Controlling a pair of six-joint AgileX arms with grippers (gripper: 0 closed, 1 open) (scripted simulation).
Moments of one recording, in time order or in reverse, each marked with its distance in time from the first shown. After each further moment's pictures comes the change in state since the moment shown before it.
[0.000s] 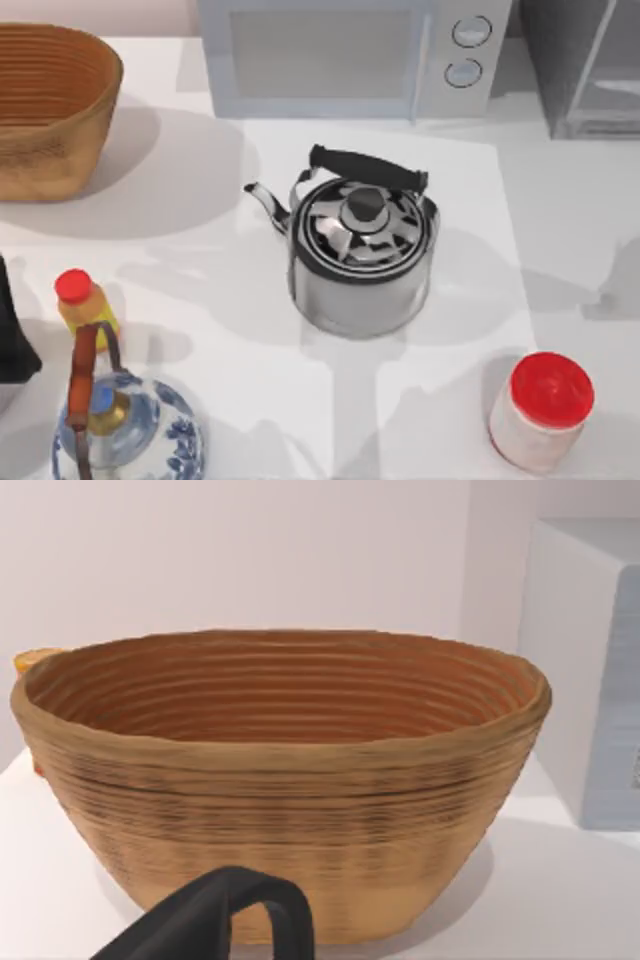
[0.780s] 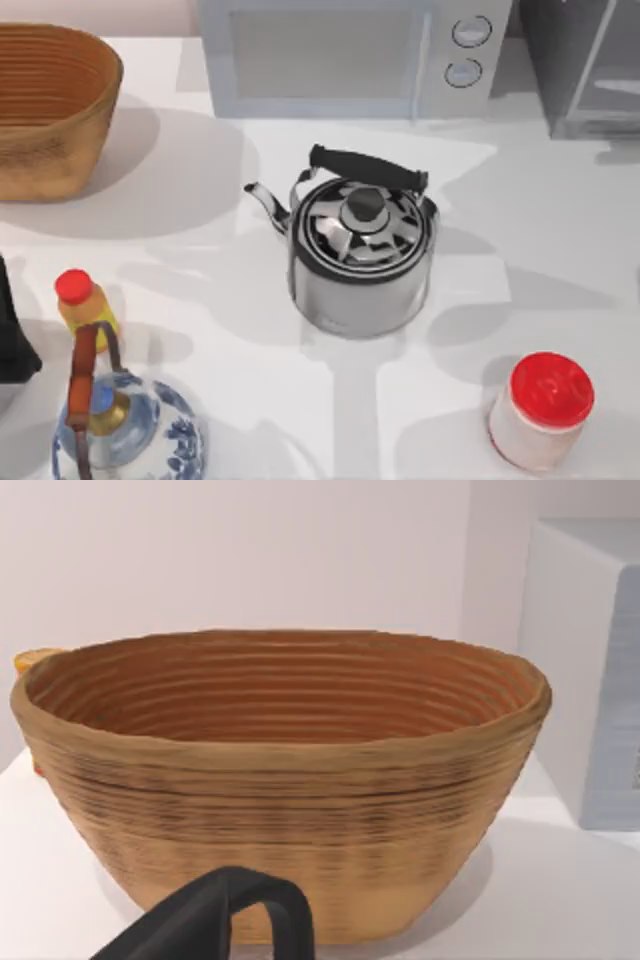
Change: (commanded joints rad) left arm 0.000 0.000 0.000 0.000 0.000 0.000; right arm -0.156 1.339 0.618 0.704 -0.163 -0.001
